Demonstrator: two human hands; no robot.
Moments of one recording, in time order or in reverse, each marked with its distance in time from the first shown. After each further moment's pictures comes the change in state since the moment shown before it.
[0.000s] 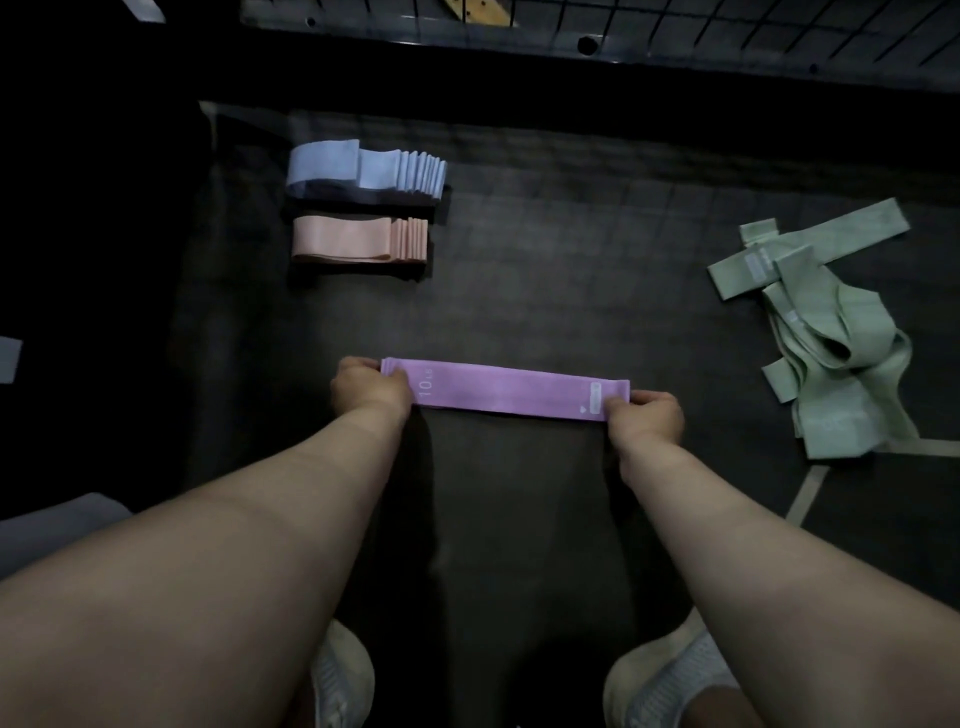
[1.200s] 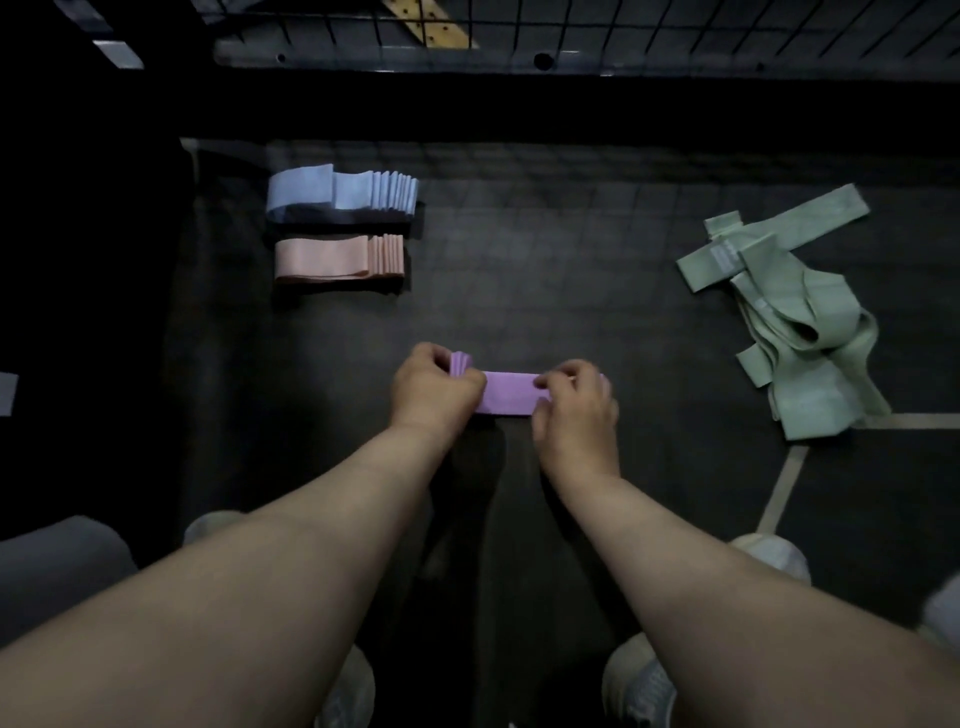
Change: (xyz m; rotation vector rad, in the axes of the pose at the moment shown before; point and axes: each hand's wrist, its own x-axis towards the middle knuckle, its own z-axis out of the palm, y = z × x) left_hand -0.092 0.038 0.003 0.005 -0.276 0.366; right_hand -0.058 0.007 0.008 -0.427 -0.022 -0.880
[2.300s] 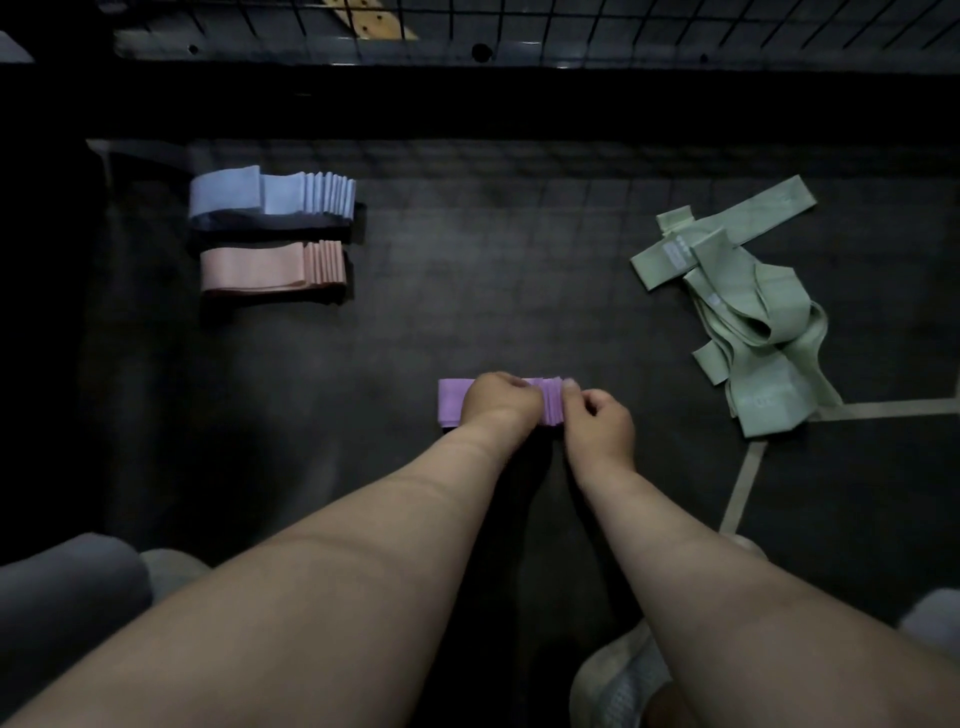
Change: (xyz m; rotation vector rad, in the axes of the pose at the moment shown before) left_hand -0.014 0.037 0.107 0.052 -0.388 -0.236; right_hand 0.025 0.061 -0.023 0.462 0.013 0.565
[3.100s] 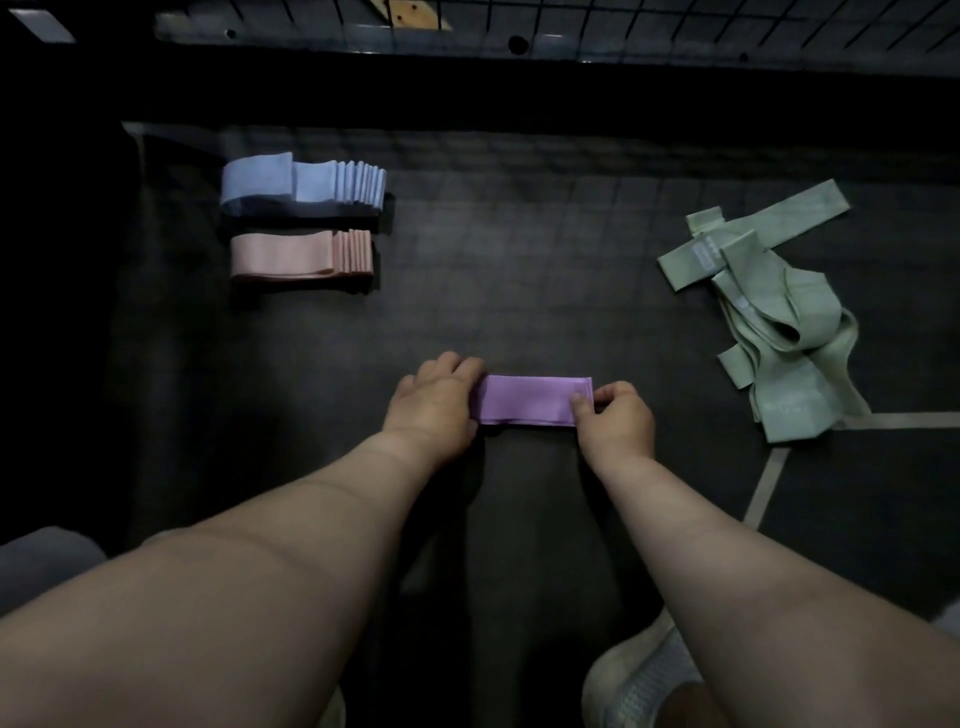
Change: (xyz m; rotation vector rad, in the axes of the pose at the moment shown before) left_hand 0.014 -0.049 -0.089 0.905 0.107 0.584; right_hand 0.005 -0.008 0.003 -0.275 -0.022 0.021
